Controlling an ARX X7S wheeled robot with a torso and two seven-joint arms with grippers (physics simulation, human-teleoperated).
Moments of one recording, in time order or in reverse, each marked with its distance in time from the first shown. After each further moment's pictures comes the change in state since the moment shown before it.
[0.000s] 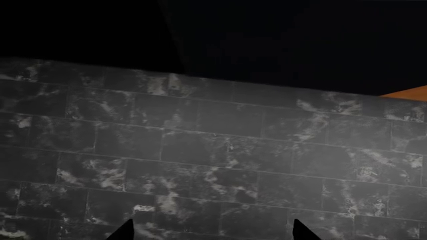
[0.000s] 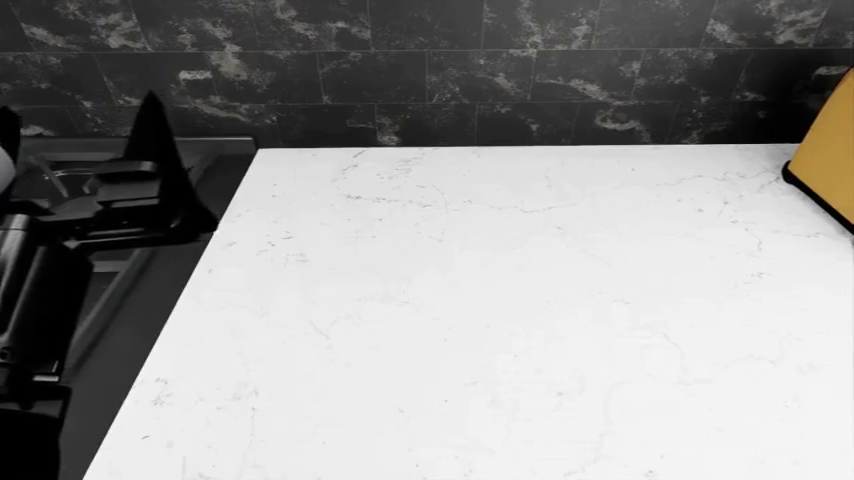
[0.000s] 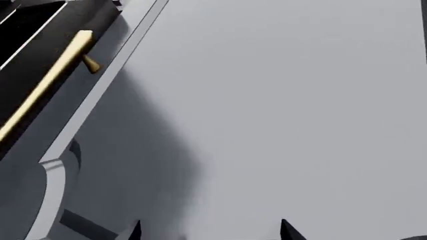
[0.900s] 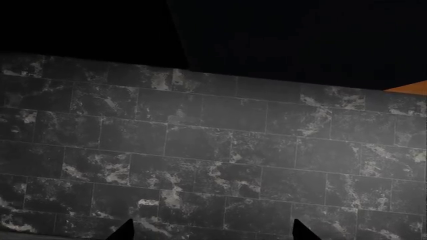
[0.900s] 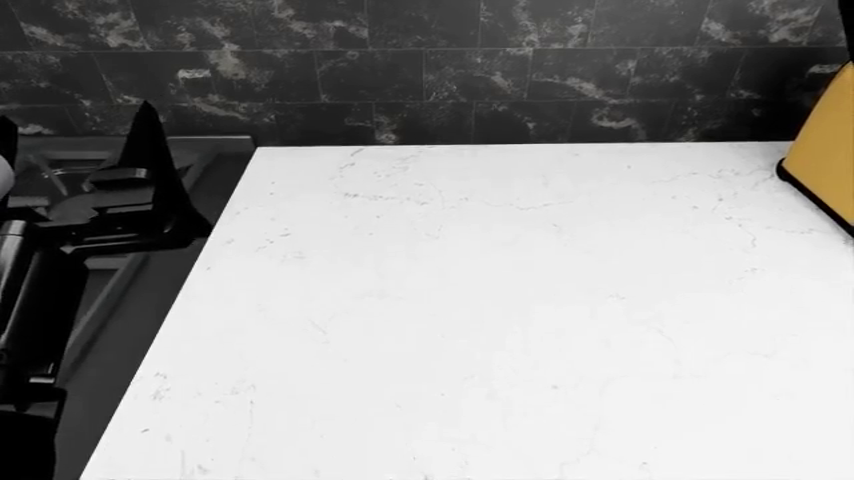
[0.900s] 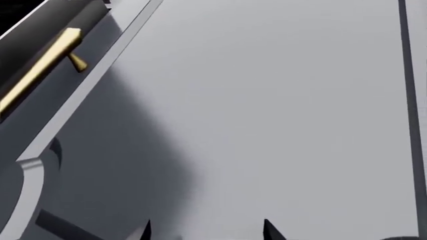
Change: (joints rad) left arm 0.046 -0.019 -0.007 -0.021 0.032 0.038 0.039; right arm -0.025 -0.112 0.083 0.228 -0.146 -0.087 -0.076
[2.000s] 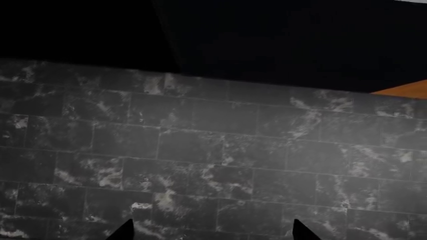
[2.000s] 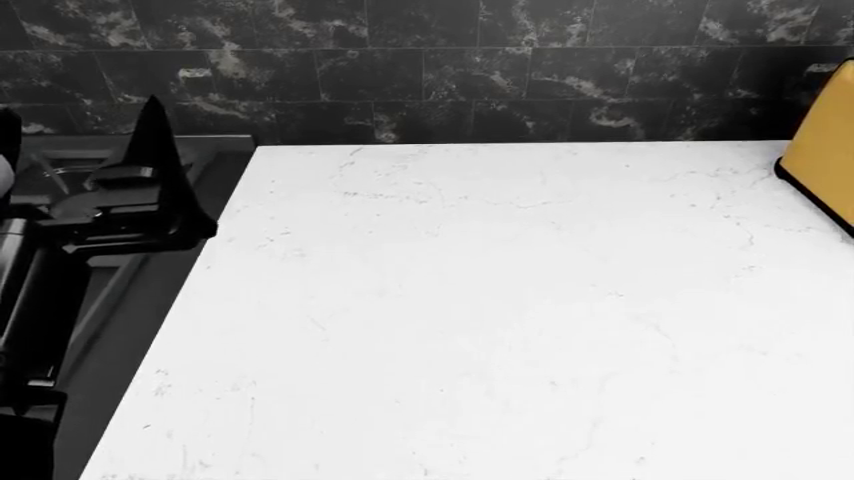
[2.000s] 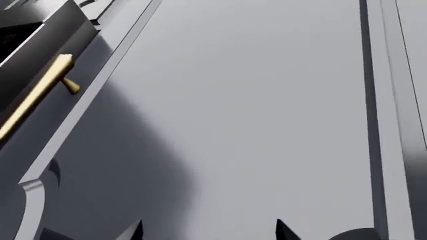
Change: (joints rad) left arm -0.030 -0.021 0.021 0.018 -0.048 -0.001 -0.038; right arm 0.047 0.114 -0.338 -0.180 0.383 -0.091 0.112
